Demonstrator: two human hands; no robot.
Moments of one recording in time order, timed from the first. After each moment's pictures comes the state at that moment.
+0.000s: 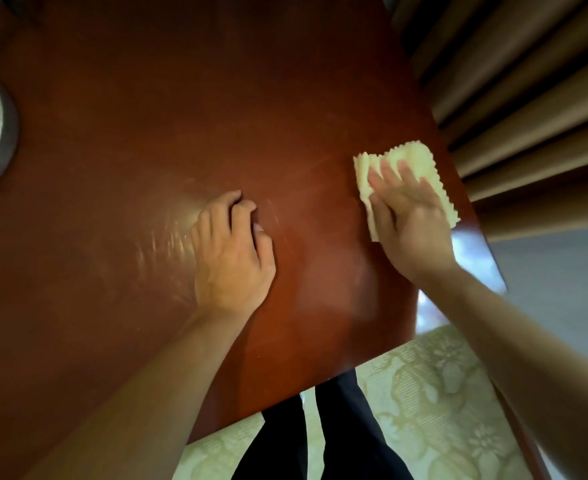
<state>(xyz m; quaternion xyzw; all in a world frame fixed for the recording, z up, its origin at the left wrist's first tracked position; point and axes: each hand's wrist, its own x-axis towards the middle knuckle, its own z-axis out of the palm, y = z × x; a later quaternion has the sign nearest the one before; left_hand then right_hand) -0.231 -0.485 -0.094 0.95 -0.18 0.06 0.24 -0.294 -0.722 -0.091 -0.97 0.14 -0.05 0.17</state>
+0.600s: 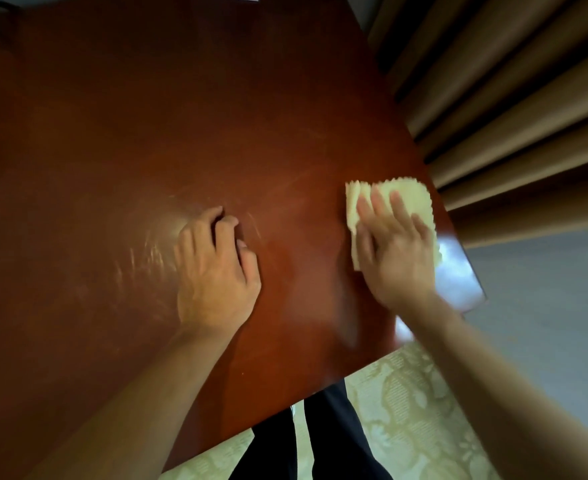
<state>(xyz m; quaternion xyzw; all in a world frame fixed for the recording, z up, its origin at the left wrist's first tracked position) -0.231 -0.487 -0.095 0.96 -0.19 0.06 0.21 -0.308 -0.707 -0.078 -0.97 0.20 -0.01 0.10</state>
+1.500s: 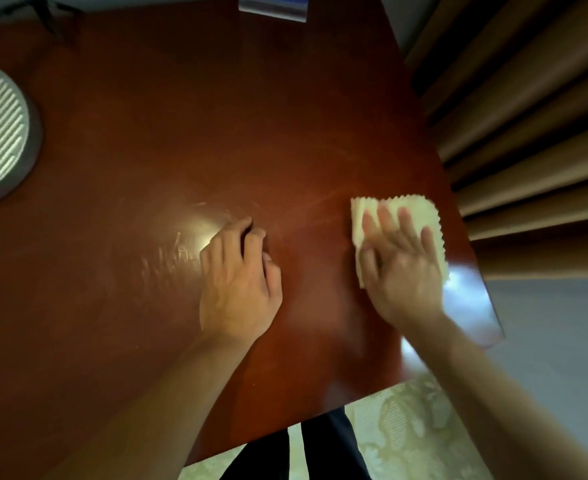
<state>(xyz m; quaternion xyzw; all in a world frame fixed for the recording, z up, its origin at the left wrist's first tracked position) -0.231 -0.486 -0.094 0.96 -0.18 0.04 0.19 -0.286 -0.694 -0.076 -0.98 0.17 0.04 0.11</state>
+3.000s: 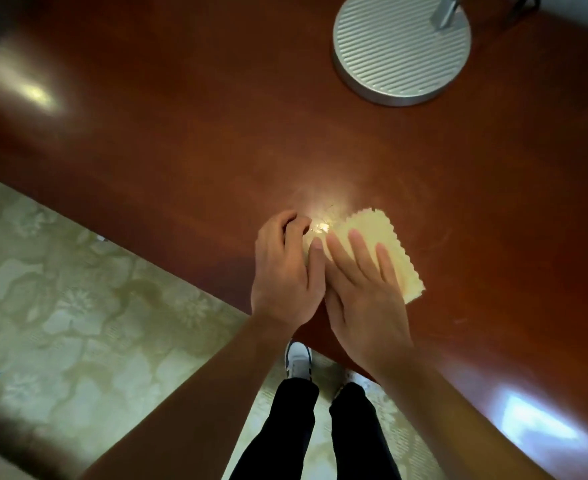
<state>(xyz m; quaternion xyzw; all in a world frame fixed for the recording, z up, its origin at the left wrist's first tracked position) -0.323 -0.245 -0.092 0.92 0.16 0.16 0.32 -0.305 -0.385 -0.091 -0.93 -0.35 0.06 0.13</state>
